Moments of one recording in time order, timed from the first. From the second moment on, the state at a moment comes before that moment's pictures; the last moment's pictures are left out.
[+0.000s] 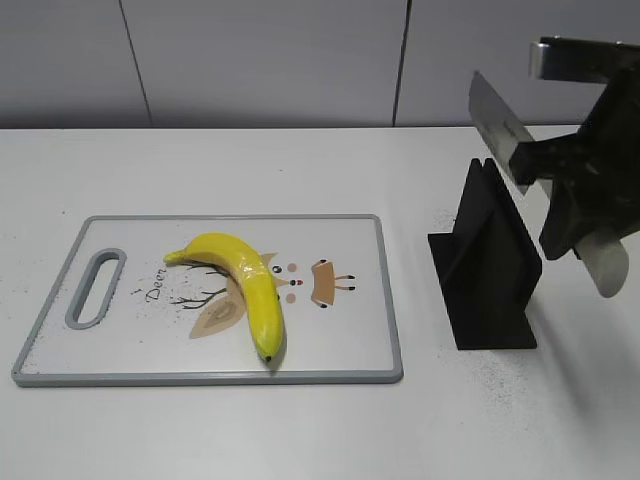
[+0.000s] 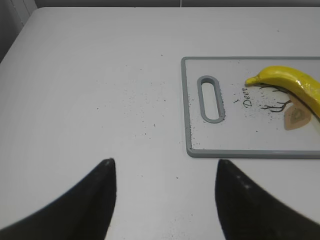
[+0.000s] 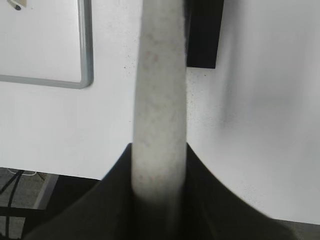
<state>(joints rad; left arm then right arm) -0.09 0.01 -0.49 -0.01 1.09 0.04 0.34 1.51 -1.15 0.11 1.14 0.26</state>
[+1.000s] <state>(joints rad) -0.09 0.26 -0.59 -0.09 0.94 0.27 0.34 1.46 -1.54 0.11 1.23 -0.19</state>
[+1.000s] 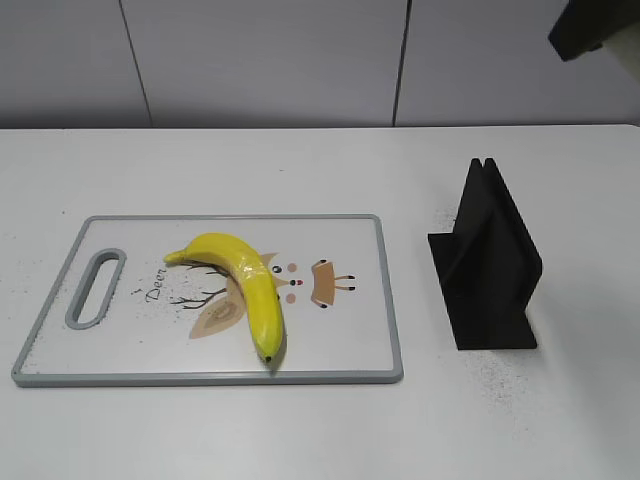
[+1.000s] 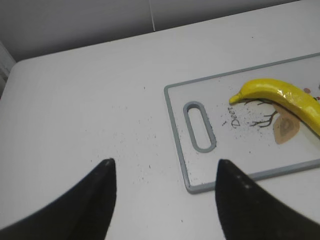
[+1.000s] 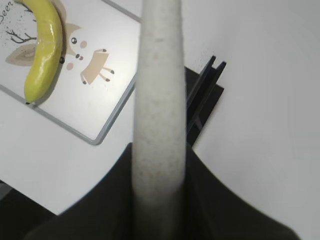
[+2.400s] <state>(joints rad) -0.35 1.50 -1.29 -0.29 0.93 1.25 0.42 1.91 -1.67 0.29 1.22 -1.28</state>
